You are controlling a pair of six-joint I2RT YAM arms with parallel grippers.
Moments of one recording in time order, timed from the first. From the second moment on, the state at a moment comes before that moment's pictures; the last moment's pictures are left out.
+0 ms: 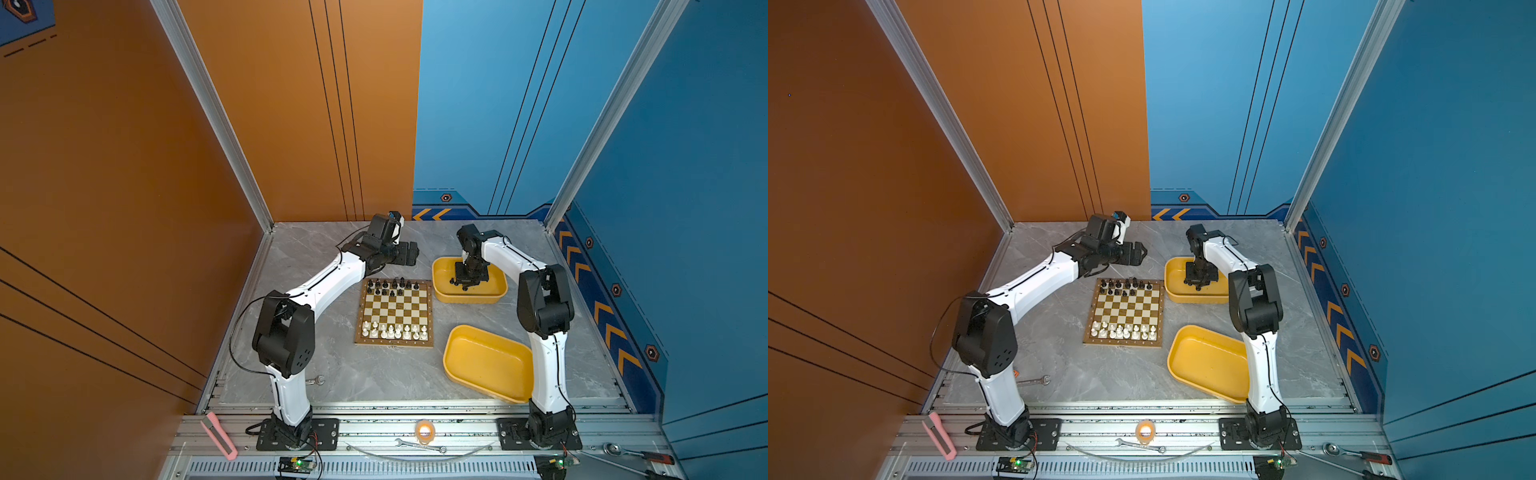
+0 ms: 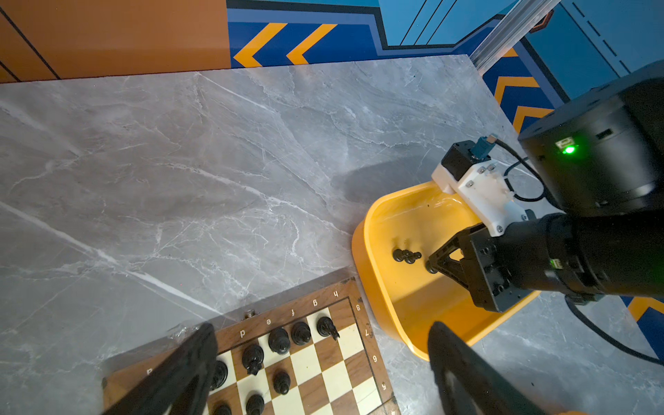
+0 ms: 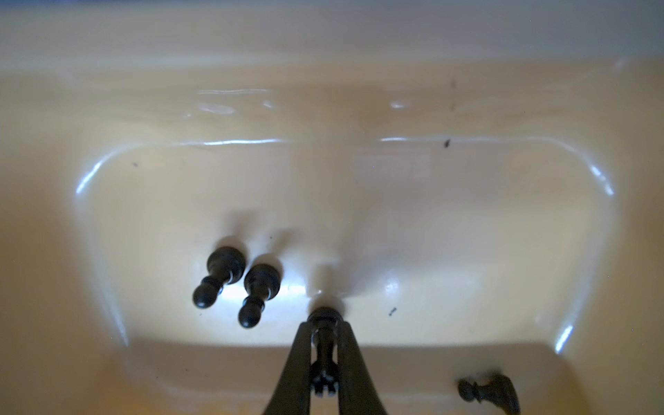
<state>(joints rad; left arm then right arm) -0.50 1.85 1.57 -0.40 0.11 -0.31 0.27 2.21 1.81 -1.03 0.01 0.31</state>
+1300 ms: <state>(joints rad) -0.36 1.59 1.22 -0.33 0.11 -0.30 0.52 2.36 2.24 -1.17 -0.01 0.35</state>
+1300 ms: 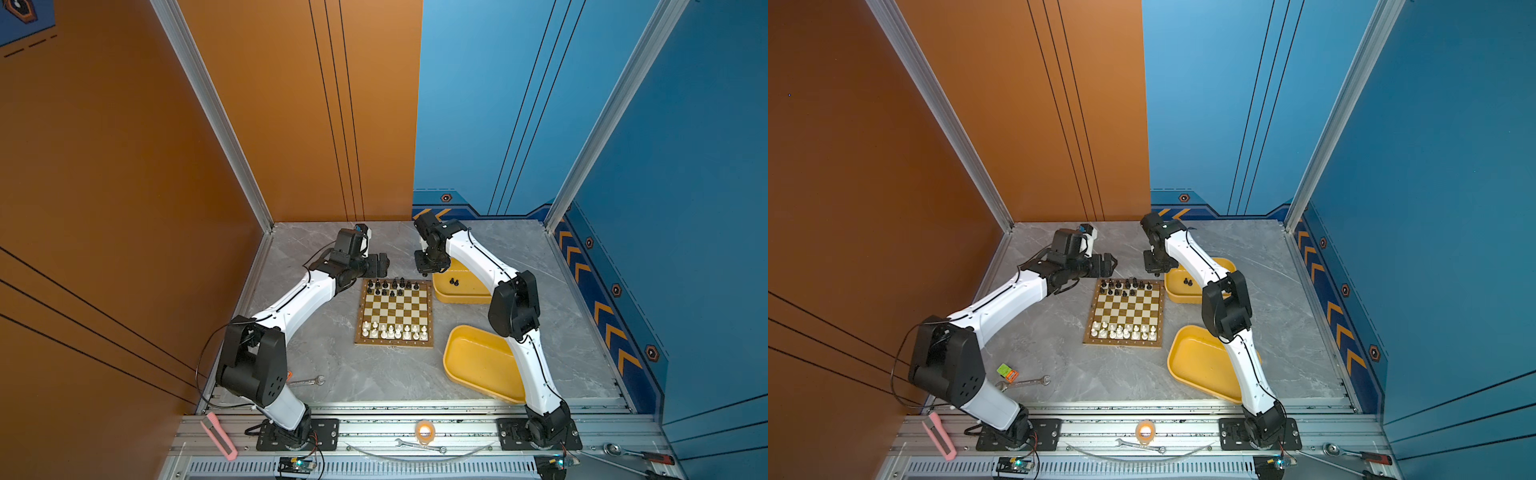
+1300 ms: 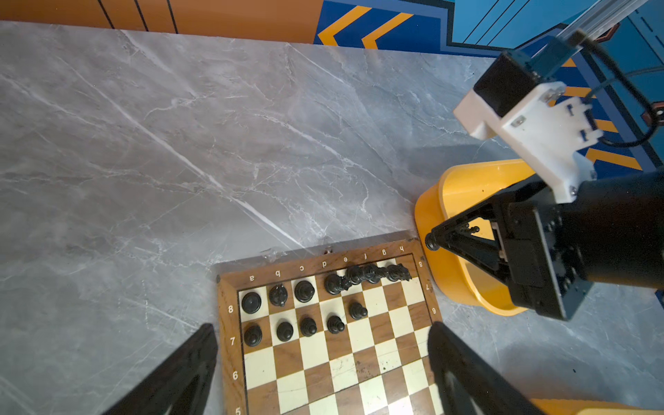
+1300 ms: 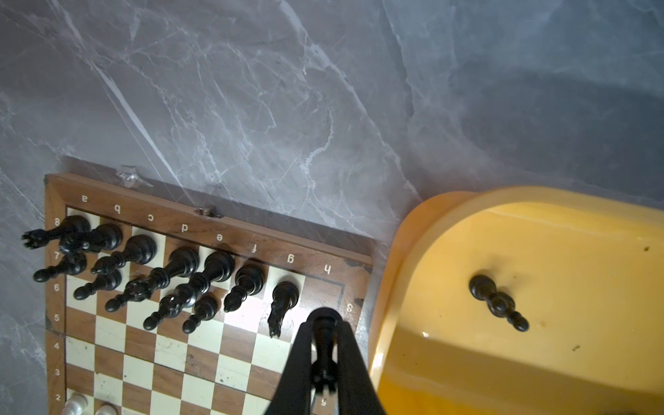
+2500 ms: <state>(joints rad) -0.34 1.57 1.21 -0.32 0.13 -0.30 0.54 2.40 2.17 -1.17 -0.02 0.36</state>
